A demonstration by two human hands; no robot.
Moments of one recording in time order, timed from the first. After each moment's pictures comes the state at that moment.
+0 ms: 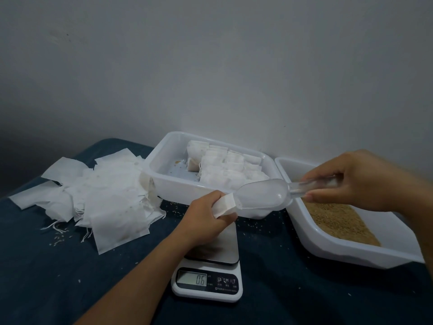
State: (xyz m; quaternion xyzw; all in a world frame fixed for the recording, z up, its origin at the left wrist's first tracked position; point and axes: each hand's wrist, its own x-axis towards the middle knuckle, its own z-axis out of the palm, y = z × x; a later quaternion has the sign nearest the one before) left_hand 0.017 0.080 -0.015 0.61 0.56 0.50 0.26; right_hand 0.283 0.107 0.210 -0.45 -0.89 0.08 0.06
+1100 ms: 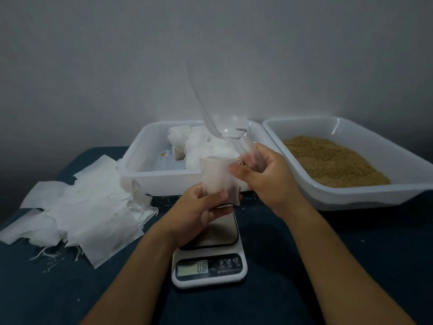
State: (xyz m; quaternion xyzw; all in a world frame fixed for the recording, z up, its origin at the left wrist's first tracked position) left_hand 0.027 0.071 0.000 0.43 0.33 0.52 0.66; right_hand 0.209 0.127 0.038 -0.33 -0.68 0.42 0.50
